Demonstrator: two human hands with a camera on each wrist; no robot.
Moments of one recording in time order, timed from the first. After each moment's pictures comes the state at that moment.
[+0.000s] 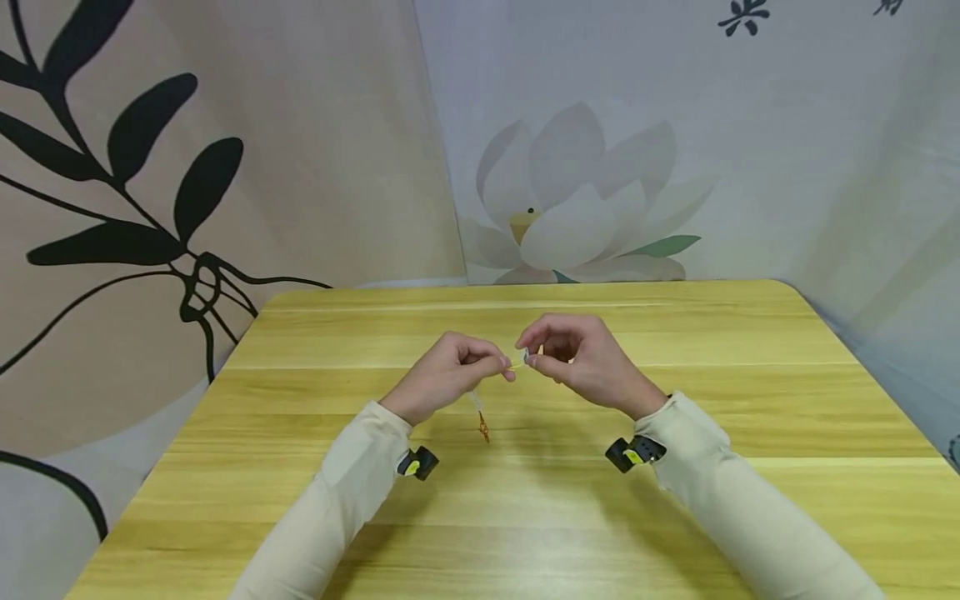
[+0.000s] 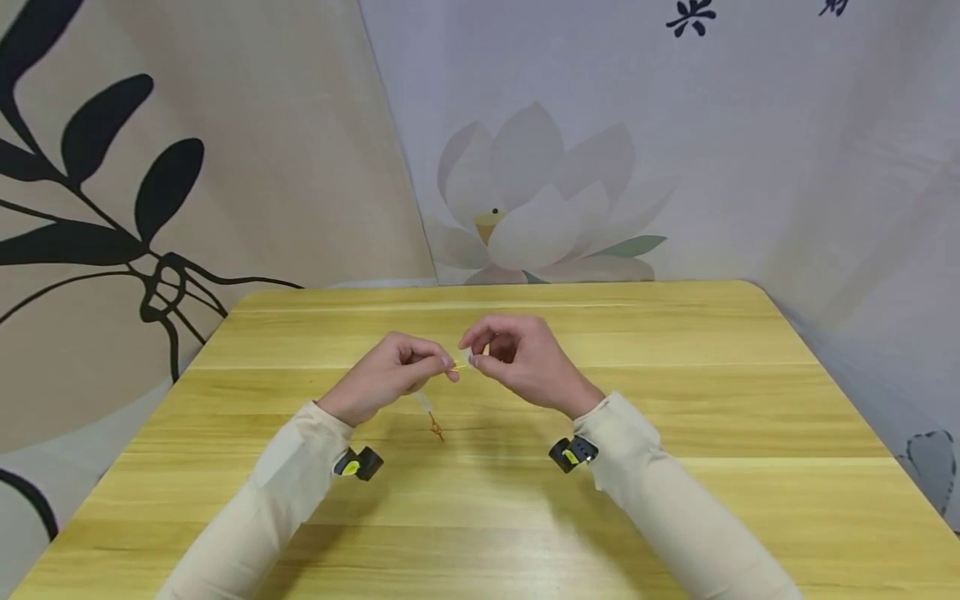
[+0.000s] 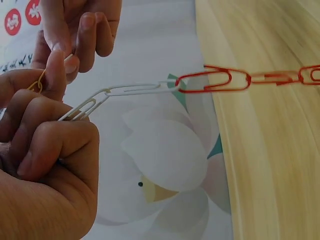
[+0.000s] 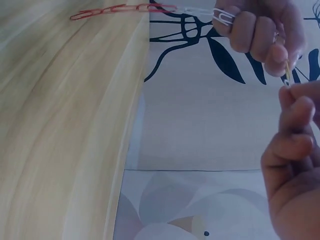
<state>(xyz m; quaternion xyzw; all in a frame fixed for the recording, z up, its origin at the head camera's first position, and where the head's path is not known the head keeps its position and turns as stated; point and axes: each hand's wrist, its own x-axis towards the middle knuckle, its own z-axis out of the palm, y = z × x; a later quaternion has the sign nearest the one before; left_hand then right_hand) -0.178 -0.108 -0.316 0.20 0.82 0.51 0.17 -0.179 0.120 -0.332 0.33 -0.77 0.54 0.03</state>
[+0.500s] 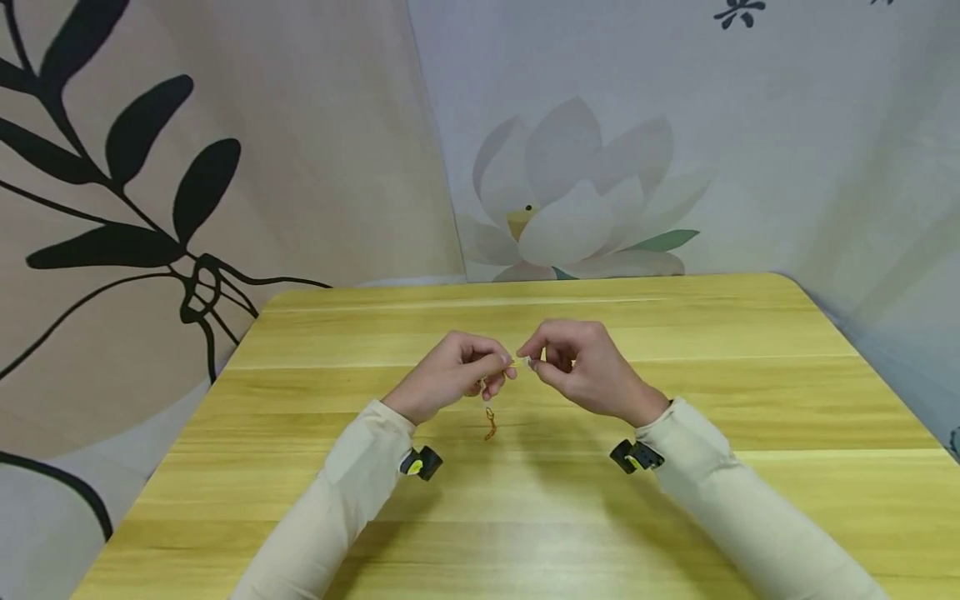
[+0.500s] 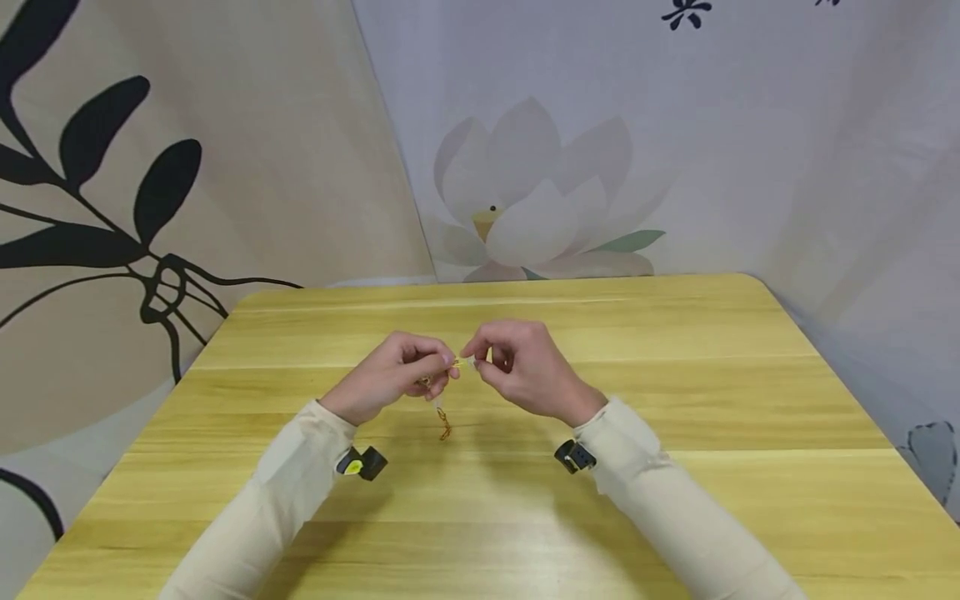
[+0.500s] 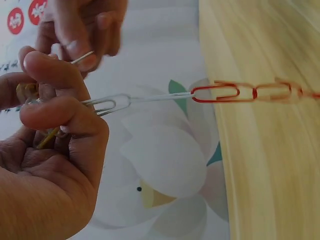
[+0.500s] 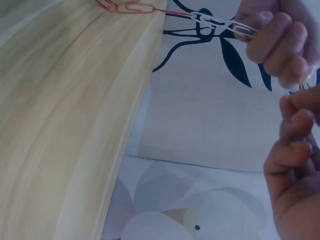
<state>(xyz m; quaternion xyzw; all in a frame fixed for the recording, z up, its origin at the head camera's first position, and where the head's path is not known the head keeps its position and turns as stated) -0.174 -0.103 -0.315 0.22 0.77 0.56 0.21 -0.174 0.120 -0.340 0.39 -0.77 0.48 0.14</state>
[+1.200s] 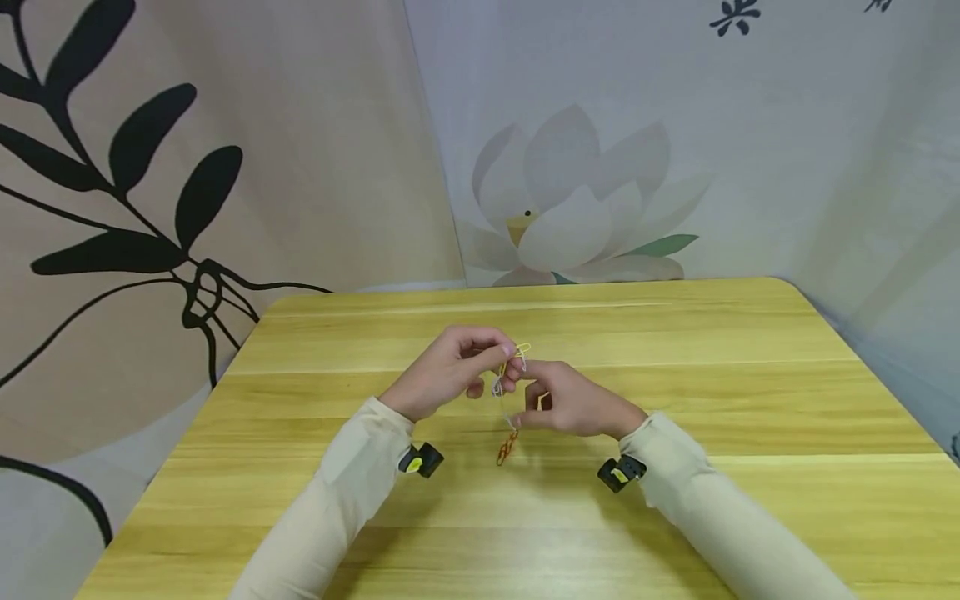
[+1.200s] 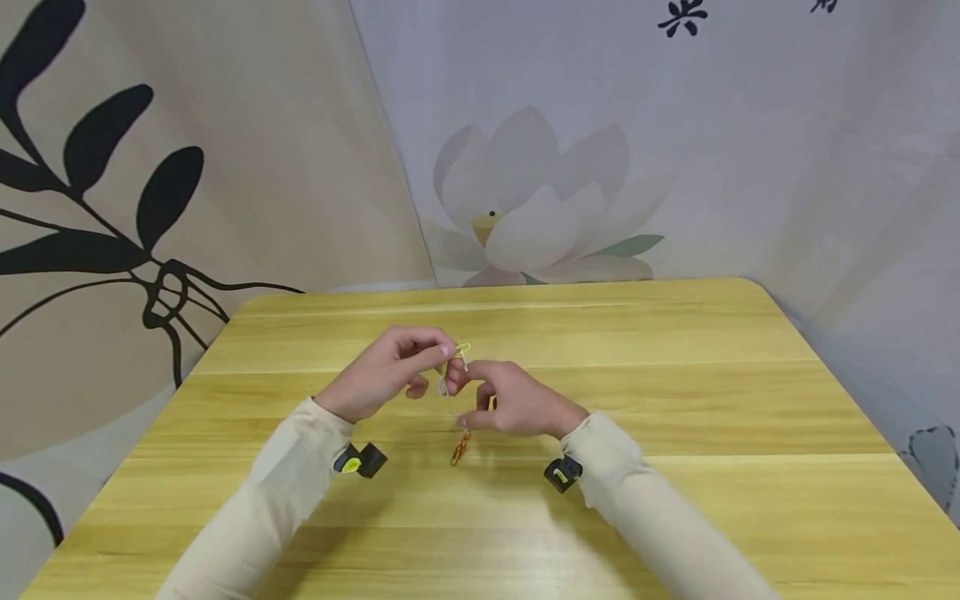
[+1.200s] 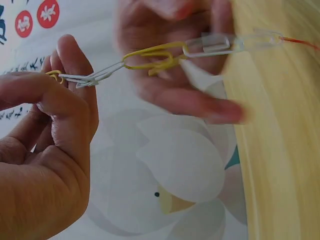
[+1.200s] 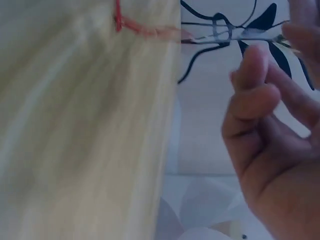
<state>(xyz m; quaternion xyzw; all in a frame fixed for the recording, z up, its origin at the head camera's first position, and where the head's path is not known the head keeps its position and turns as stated) -0.172 -0.098 -0.300 0.22 0.76 0.58 0.20 -0.176 0.109 -0.370 0.37 -0.78 0.48 -0.14</state>
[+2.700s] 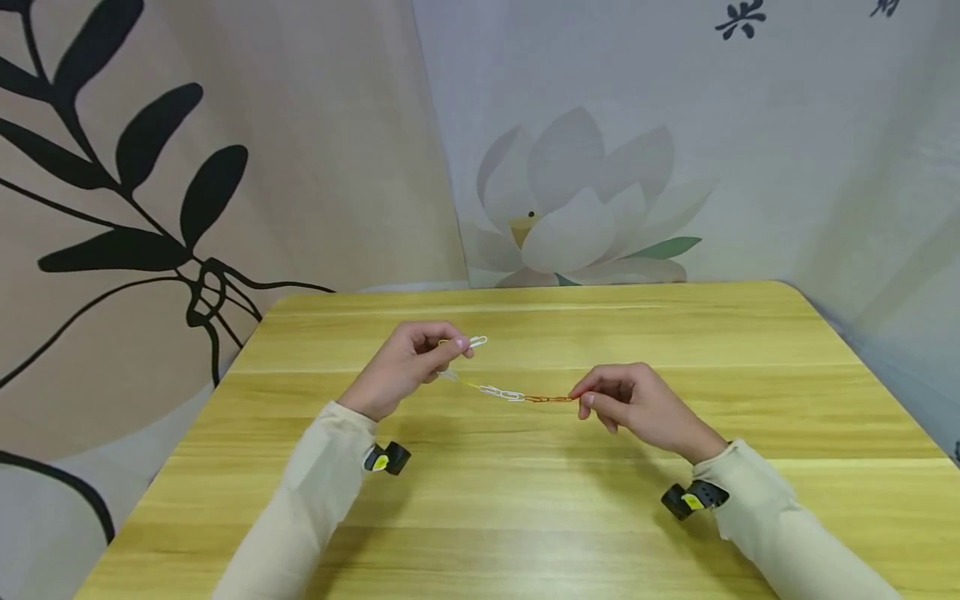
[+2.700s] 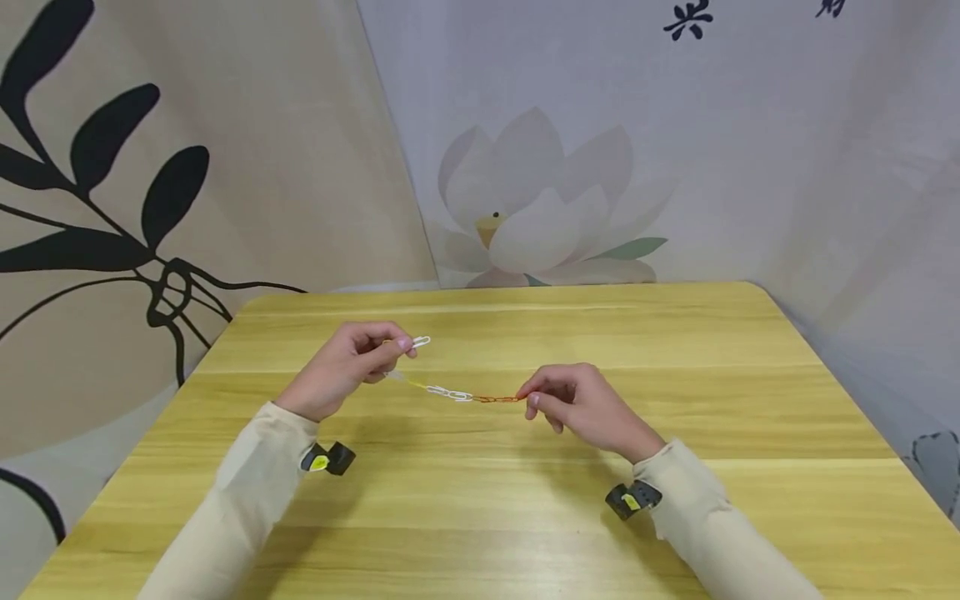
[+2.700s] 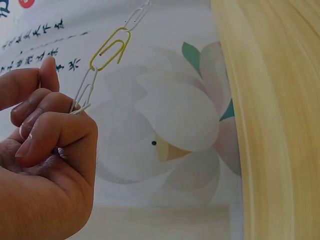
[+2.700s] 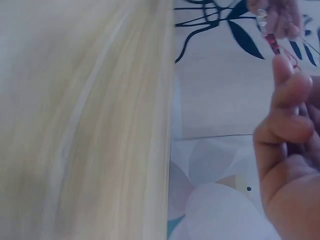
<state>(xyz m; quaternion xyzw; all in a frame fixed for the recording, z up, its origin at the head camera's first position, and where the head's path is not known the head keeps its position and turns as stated) -0.177 -0.147 -0.302 0.17 0.79 0.57 0.13 -0.153 0.179 -0.377 0.26 -0.79 0.55 -0.08</state>
